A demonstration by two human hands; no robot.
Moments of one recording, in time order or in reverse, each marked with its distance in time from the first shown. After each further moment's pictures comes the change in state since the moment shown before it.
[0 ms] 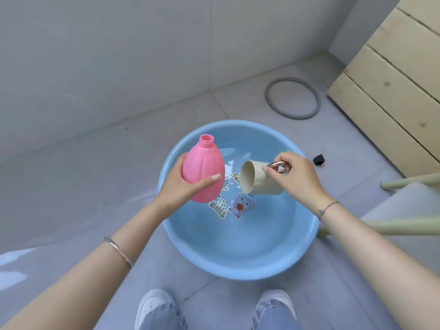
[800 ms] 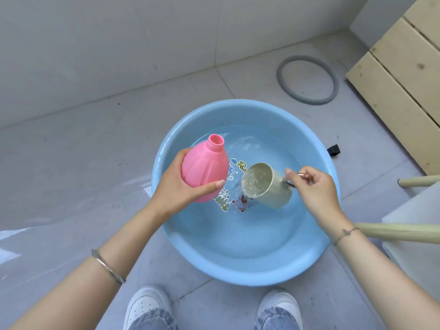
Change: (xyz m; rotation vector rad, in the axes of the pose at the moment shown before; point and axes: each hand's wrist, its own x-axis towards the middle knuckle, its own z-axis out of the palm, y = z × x) left_hand 0.002 -0.043 0.004 0.089 0.049 0.050; right_hand -0.021 0.049 0.036 0.306 0.109 0.304
